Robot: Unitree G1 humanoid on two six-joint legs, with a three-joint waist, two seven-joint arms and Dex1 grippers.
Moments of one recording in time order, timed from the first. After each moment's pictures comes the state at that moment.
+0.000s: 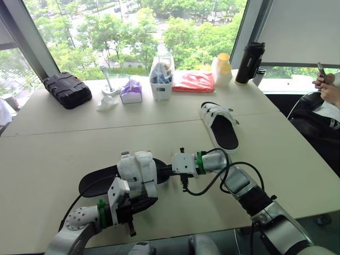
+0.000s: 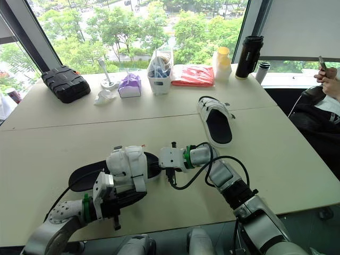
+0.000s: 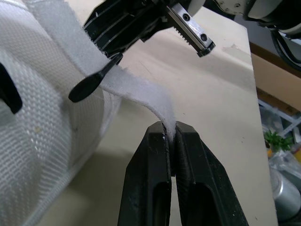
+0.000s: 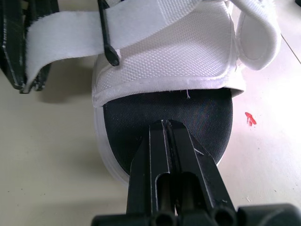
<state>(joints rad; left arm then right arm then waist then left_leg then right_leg) 0.21 0.51 -0.06 -0.32 -0.48 0.29 -0.96 -0.59 -0.39 0.46 0.22 -0.11 -0.11 1.06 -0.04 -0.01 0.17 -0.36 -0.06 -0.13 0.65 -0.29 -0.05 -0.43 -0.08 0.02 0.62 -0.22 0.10</state>
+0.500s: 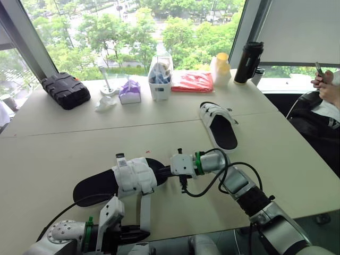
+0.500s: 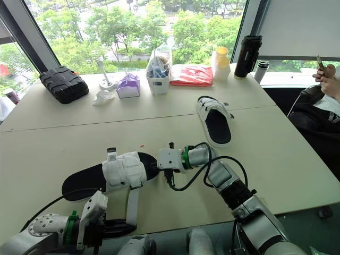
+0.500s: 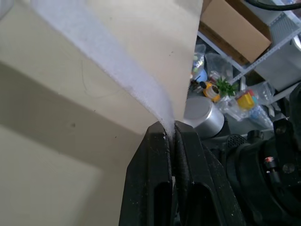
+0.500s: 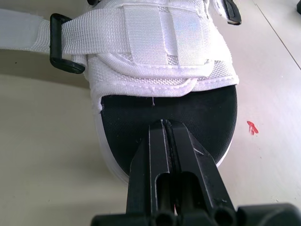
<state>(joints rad) 0.38 0.76 -0.05 -0.50 -0.58 0.47 -1.03 -0.59 -0.37 0.47 0.22 -0.10 -0.12 1.07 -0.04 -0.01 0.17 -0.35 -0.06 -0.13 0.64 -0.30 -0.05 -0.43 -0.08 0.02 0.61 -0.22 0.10</state>
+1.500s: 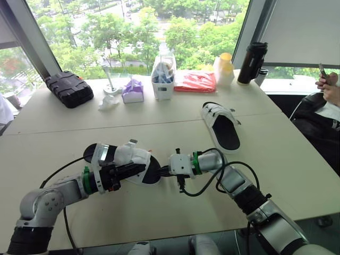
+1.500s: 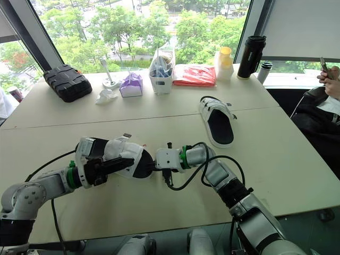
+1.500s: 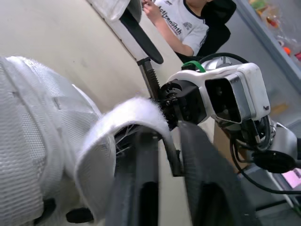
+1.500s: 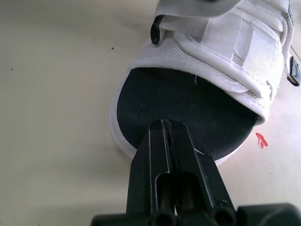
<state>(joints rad) -0.15 0.64 0.18 -0.19 -1.09 0.96 -0.81 -0.61 -0.35 0.48 0.26 -0.11 -0.15 1.06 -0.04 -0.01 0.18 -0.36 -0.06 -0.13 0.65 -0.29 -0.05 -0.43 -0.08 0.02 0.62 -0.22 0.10</state>
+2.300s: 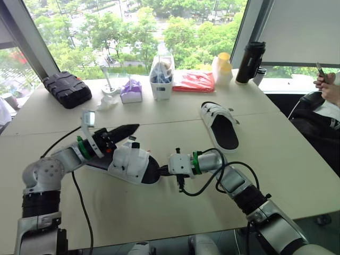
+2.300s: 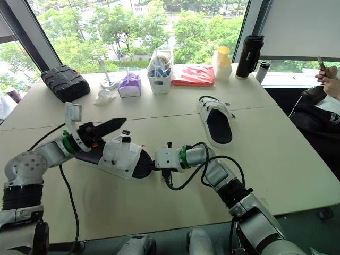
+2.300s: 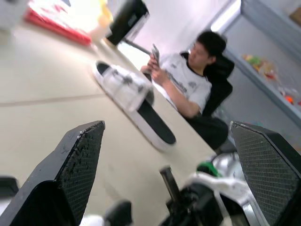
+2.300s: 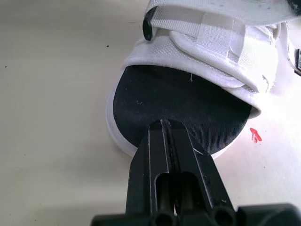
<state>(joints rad) -0.48 0.58 0.37 0.07 -1.07 0.94 -0.71 -0.61 -0.35 0.48 0.26 -0.11 -0.14 1.04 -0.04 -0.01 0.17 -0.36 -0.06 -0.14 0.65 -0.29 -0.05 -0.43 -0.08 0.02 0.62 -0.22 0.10</state>
